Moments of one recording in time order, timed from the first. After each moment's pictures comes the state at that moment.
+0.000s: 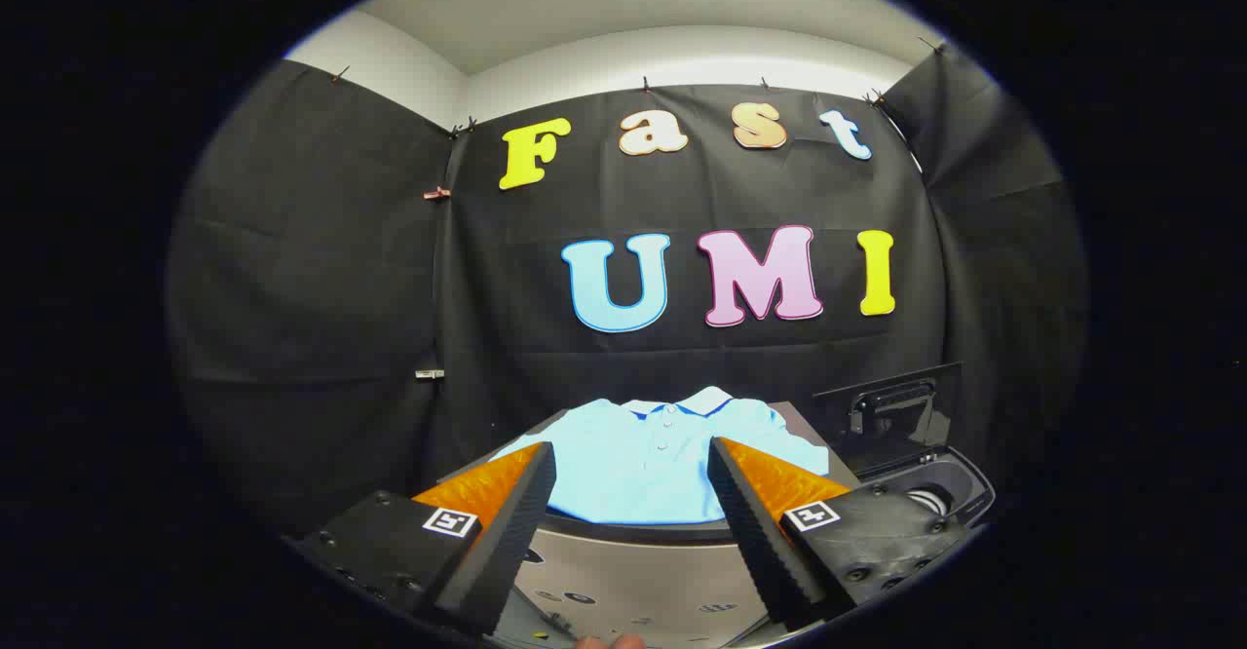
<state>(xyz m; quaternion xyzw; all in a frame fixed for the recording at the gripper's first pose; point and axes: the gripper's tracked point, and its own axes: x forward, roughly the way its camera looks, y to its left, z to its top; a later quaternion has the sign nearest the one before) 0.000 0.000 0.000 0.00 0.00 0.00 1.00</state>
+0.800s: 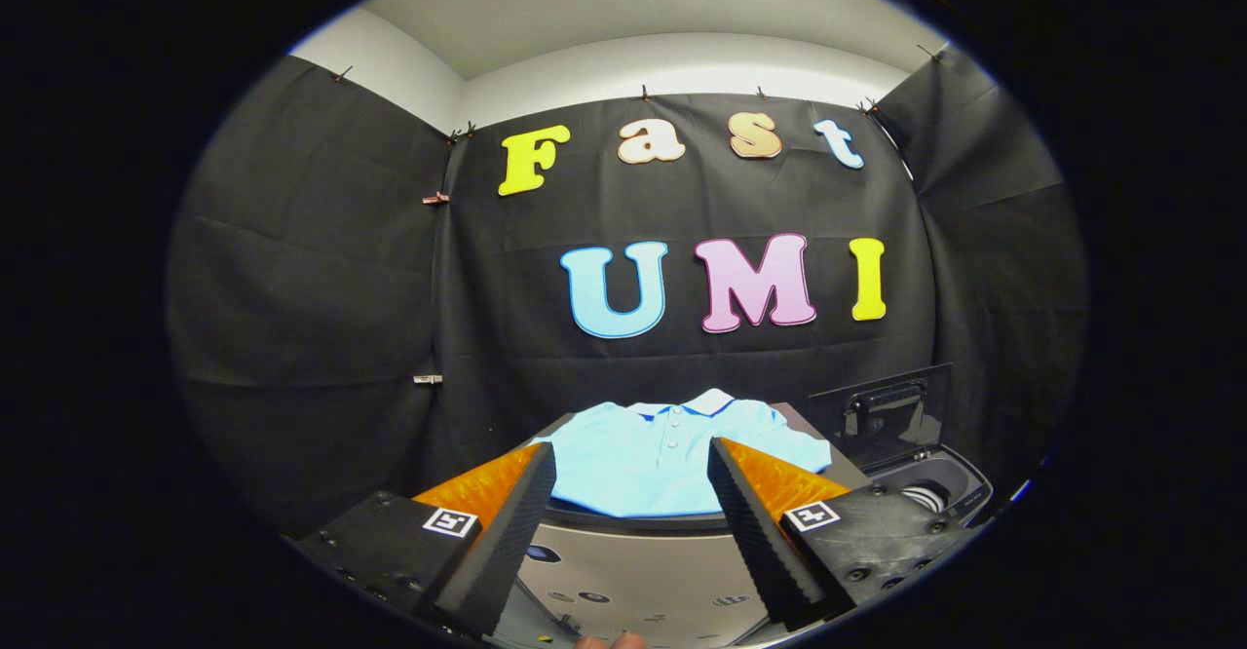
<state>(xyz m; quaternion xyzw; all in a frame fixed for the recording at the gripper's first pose) -0.015 0.014 0.001 -0.01 -0.01 -0.02 1.00</state>
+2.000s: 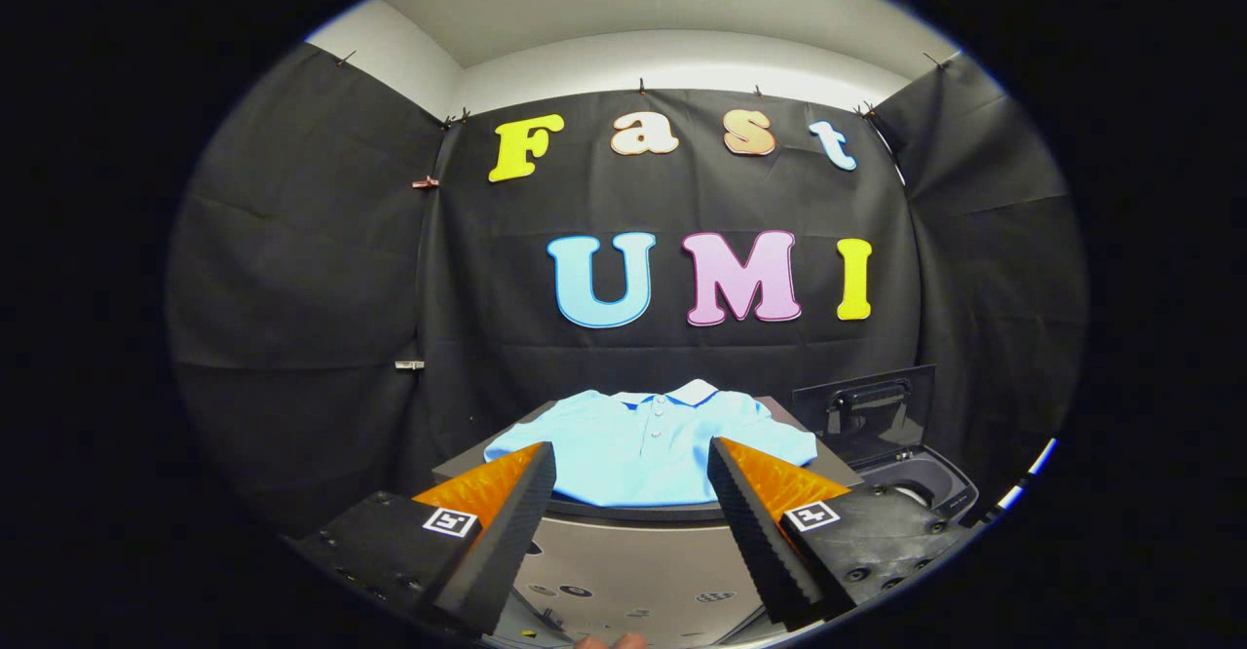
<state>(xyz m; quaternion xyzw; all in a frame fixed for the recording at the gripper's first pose) -0.011 0.010 -0.010 -0.02 0.00 -0.05 1.00</state>
